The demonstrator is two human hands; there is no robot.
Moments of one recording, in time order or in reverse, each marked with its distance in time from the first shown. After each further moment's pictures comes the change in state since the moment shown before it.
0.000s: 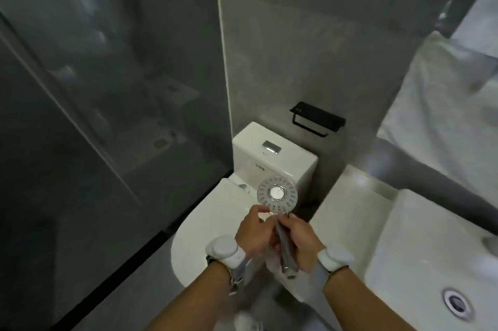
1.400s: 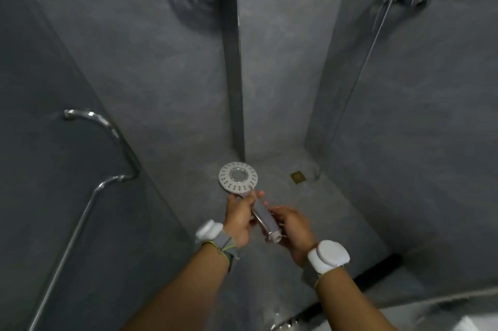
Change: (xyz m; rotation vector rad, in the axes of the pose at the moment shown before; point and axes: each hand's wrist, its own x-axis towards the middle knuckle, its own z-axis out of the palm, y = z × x) left_hand 0.232 -0.144 -0.849 -1.063 0.531 -0.073; right_hand 0.239 0.057 0.872 -0.379 -0.278 0.013
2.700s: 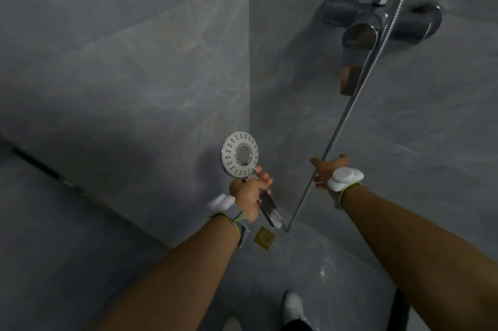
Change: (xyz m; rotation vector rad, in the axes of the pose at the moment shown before) left_hand 0.541 0.176 0.404 0.227 -0.358 -0.238; right_hand 0.559 -0.420 -0.189 -0.028 0.788 -0.051
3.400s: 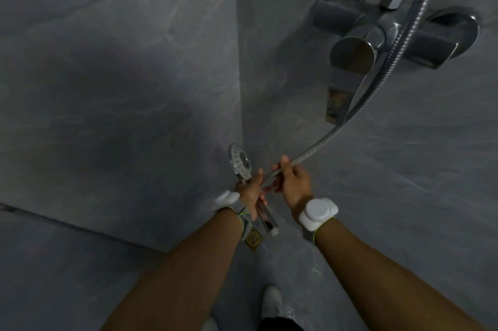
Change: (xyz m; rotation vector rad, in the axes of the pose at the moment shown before) left_hand 0.103 -0.037 0.069 0.197 0.148 -0.102; right_hand 0.015 -0.017 0.031 0.279 -0.280 -0.211
